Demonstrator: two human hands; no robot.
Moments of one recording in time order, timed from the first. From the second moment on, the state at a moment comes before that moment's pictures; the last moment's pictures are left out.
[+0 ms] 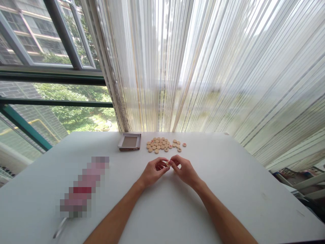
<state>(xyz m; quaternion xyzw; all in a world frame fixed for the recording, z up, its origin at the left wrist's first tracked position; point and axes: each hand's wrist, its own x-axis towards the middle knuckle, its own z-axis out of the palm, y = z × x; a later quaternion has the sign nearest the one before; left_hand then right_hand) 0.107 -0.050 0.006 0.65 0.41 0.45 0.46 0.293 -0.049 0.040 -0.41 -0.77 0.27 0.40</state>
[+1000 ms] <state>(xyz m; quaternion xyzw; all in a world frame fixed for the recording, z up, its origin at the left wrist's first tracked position) 0.108 -0.049 0.008 0.64 0.41 0.47 0.45 0.310 -0.038 0.045 -0.39 -0.76 0.24 0.46</state>
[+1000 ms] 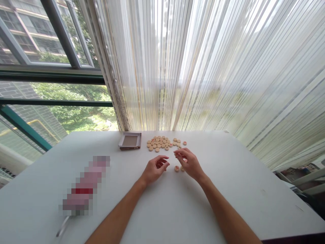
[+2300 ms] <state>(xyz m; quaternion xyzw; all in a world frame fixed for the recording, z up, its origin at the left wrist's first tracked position) 0.107 -0.049 0.007 0.65 0.41 0.46 0.45 0.339 -0.027 0.054 -0.49 -0.71 0.23 0.45</state>
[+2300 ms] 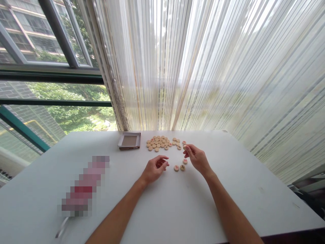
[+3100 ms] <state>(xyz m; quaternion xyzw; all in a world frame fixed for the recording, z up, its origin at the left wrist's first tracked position) 0.107 -0.050 0.007 0.65 0.41 0.45 0.45 0.343 -0.019 0.039 -0.47 -0.72 0.24 0.45</state>
